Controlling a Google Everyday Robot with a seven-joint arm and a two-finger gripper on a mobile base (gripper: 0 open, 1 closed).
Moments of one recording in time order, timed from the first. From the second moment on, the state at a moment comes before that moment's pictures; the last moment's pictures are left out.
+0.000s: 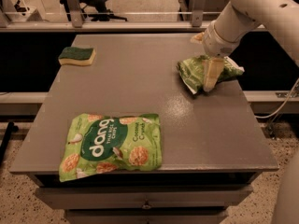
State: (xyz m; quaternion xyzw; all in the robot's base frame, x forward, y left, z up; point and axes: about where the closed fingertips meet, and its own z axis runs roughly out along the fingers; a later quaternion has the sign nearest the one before) arm 0.673 -0.181 0.855 -0.73 0.64 -0.03 0.22
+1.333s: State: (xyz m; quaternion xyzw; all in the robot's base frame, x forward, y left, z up) arm 0.661 -0.168 0.897 -0.74 0.62 -0.01 0.26
